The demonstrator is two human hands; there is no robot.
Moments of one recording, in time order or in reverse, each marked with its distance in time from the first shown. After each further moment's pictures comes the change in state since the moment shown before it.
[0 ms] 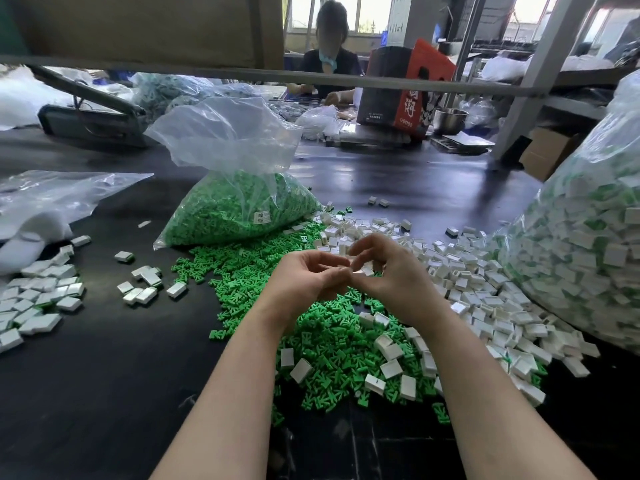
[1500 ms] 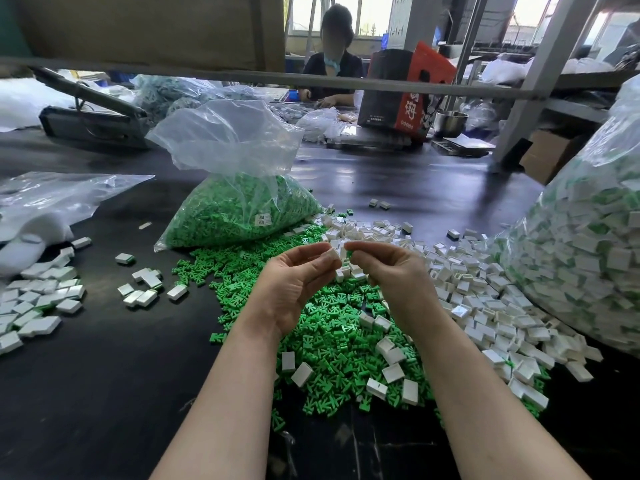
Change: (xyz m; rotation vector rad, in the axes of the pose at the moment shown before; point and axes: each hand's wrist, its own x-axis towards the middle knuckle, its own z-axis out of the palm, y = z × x) left_hand 0.006 -0.004 -0.009 -0.625 0.056 -0.043; right_hand 0.002 -0.004 0.009 0.652 0.110 0.240
